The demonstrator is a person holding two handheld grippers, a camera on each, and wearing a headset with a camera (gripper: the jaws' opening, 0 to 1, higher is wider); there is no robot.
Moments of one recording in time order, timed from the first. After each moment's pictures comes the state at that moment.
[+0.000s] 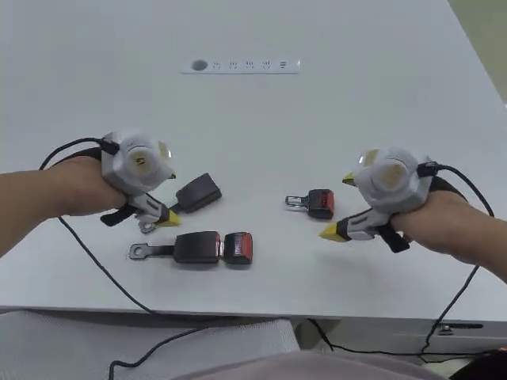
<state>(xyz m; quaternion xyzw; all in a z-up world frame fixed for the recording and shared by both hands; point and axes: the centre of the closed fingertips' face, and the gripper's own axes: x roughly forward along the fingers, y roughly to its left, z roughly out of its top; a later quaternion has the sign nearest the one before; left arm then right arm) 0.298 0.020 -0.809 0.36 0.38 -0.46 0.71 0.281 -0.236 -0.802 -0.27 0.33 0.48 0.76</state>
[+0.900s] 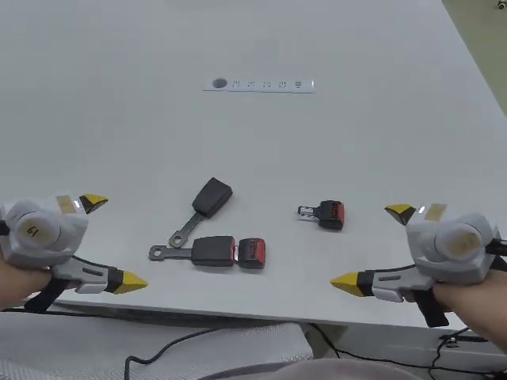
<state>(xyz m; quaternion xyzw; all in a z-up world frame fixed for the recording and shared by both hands) 0.208 0.101 -0.767 0.24 0.35 -0.35 0.83 0.225 -0.244 -0.769 -0.19 0.29 0.44 0.83</state>
